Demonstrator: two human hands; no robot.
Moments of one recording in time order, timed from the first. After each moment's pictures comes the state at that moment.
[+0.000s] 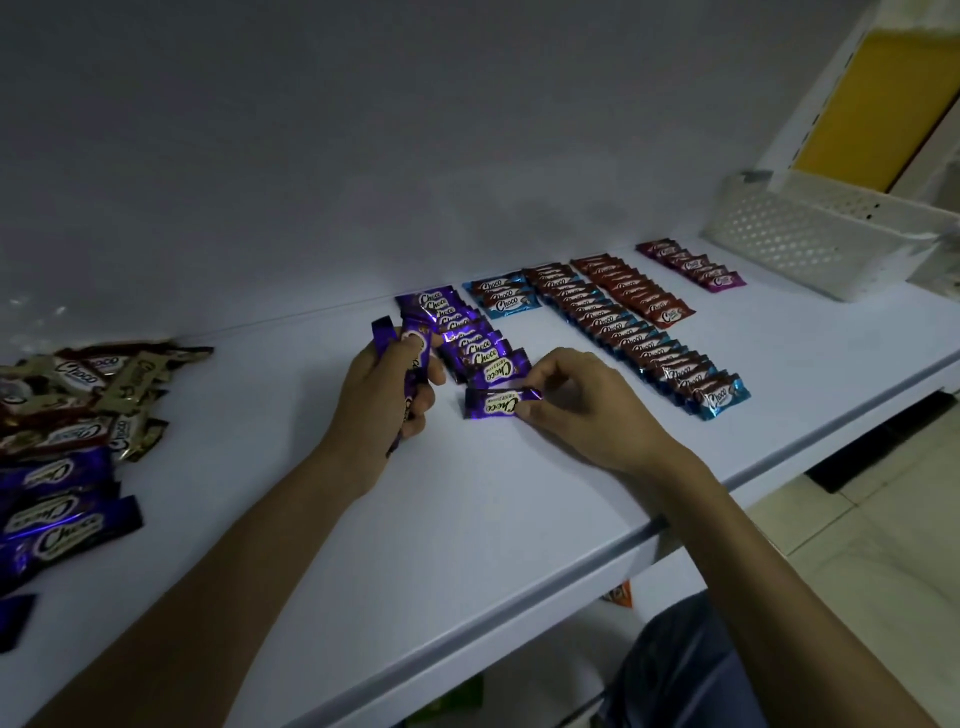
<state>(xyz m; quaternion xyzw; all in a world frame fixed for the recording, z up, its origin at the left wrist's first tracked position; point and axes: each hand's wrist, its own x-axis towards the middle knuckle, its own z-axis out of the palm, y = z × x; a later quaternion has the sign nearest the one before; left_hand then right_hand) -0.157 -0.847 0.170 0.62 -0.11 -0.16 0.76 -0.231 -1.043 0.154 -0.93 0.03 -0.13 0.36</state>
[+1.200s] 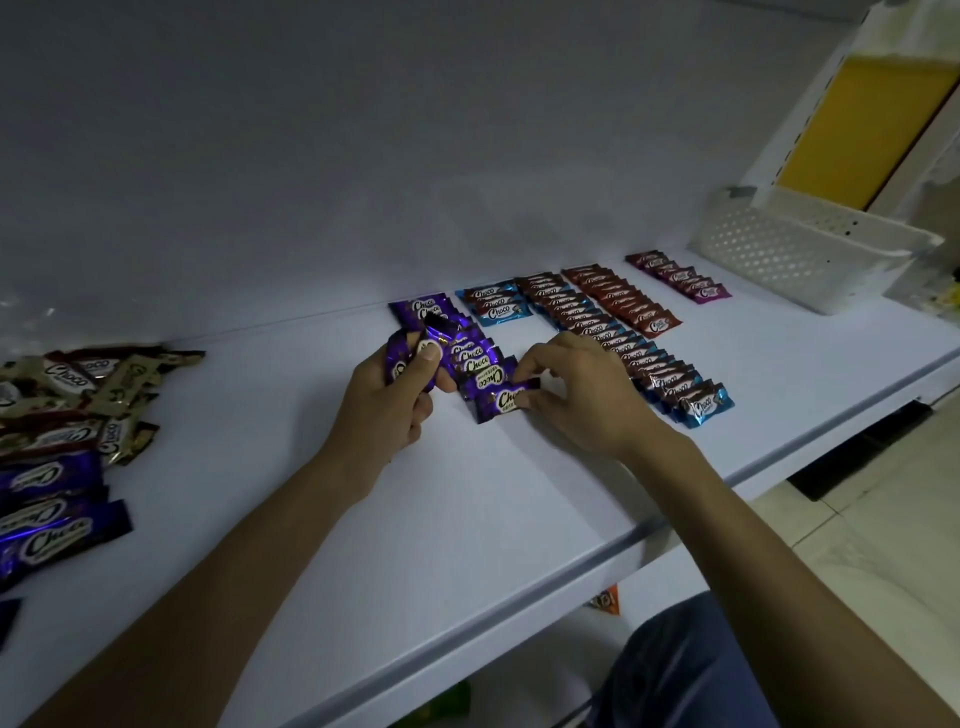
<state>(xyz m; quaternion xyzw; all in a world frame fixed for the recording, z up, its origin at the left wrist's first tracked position) -0.162 -0.849 0.169 0.67 -0.16 -0.13 0.71 -0.220 -1.044 0.174 -0.98 0.02 -0.14 0.17</state>
